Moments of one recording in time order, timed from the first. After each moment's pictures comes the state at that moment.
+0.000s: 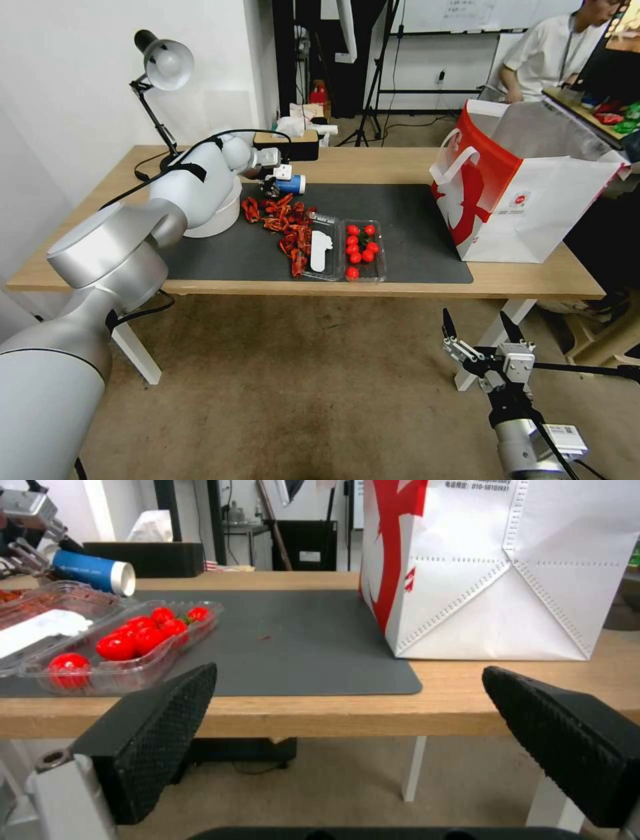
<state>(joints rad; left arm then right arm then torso) -0.25 -1.36 0.60 -0.41 0.21 -0.06 0.78 -1.87 1.15 0.51 2.22 0.27 0.20 0.30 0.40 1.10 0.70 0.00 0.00</state>
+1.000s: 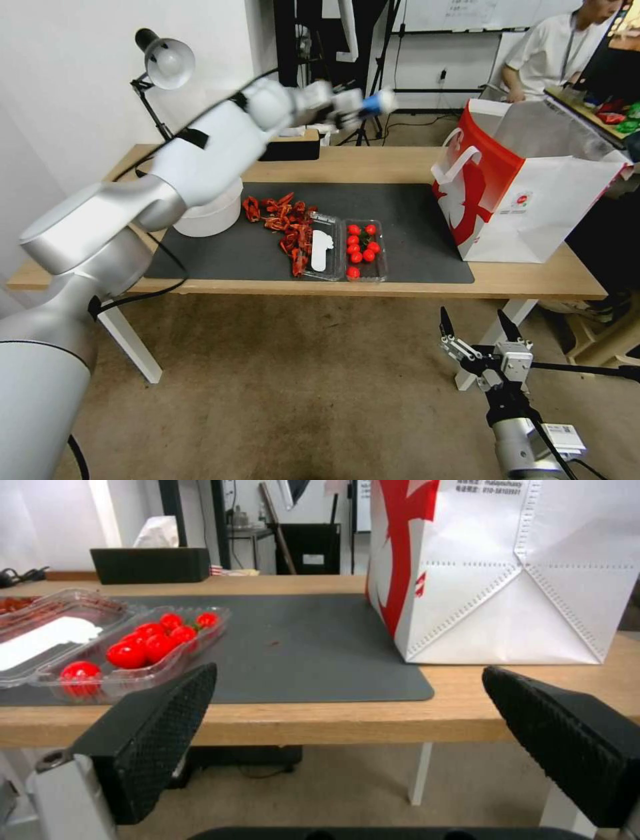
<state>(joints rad) -0.33 -1.38 0.69 -0.95 -0.37 -0.12 0.33 -1.86 1.16 0.50 2.23 0.27 0.20 0.30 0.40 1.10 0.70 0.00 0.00</state>
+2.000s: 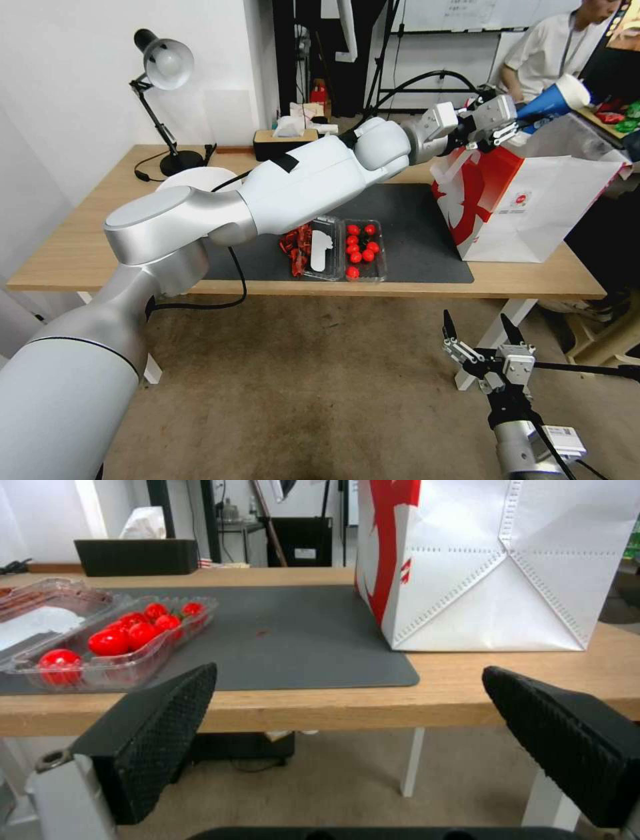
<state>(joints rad) -0.33 -1.54 0.84 -1.05 -0.68 -0.22 0.27 -1.87 1.17 0.51 2.22 0.26 0.20 0.30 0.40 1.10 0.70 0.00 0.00</state>
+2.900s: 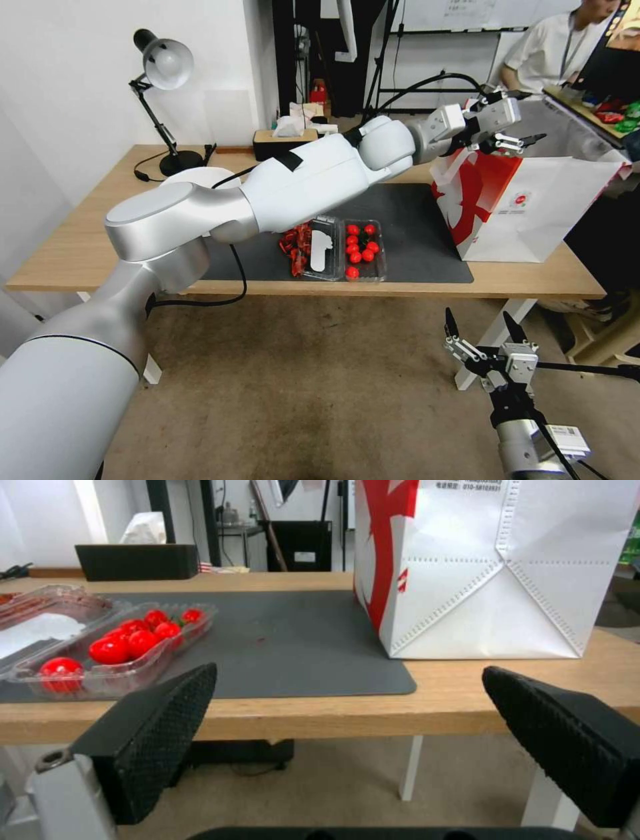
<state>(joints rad) -0.33 -1.51 0.85 -1.08 -0.66 -0.17 0.20 -1.88 1.17 0.52 2.23 0.27 0.20 0.30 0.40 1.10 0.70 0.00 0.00</state>
